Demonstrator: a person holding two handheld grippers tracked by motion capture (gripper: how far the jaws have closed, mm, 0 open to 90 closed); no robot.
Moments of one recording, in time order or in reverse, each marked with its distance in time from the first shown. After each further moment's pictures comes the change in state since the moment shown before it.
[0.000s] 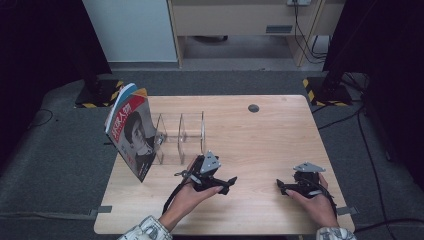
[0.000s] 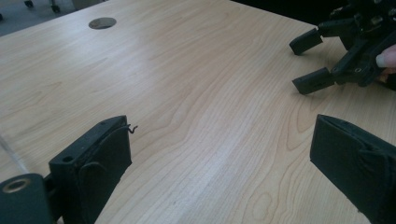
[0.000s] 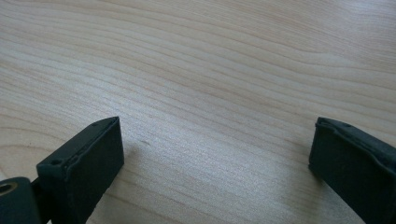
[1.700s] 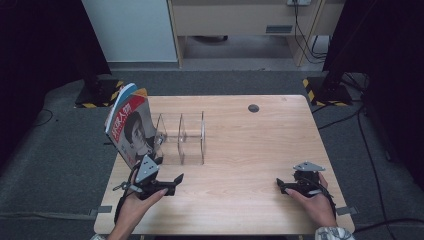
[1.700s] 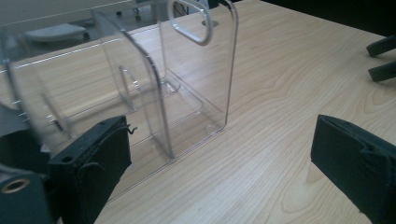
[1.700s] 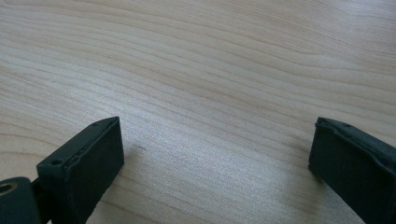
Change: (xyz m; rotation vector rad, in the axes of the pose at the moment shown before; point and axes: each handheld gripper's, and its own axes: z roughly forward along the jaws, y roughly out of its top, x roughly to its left) left arm 0.064 -0.057 -0.127 -0.089 0.225 -0.095; right arm 0.000 0.002 0.001 0.002 -0.009 0.016
